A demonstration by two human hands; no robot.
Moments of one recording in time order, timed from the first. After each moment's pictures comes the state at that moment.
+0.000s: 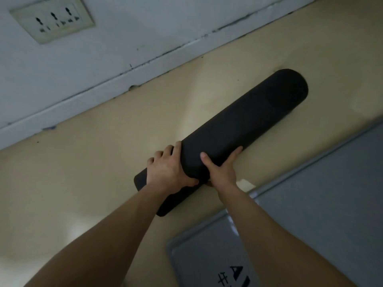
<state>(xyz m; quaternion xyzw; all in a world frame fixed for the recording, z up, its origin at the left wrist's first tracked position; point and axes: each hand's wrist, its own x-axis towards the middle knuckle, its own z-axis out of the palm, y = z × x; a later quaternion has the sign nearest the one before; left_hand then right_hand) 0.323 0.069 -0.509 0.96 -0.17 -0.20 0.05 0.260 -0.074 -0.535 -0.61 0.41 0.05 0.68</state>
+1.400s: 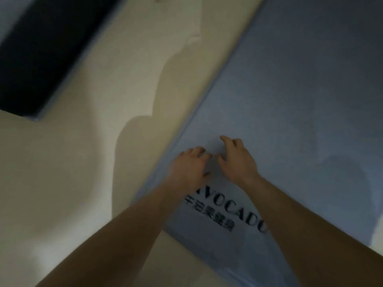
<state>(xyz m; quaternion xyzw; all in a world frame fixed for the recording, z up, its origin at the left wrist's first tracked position) 0.138 -0.024 -0.546 0.76 -0.58 -0.29 -0.01 0.017 -0.138 -0.543 -0.83 0.45 0.14 0.31</state>
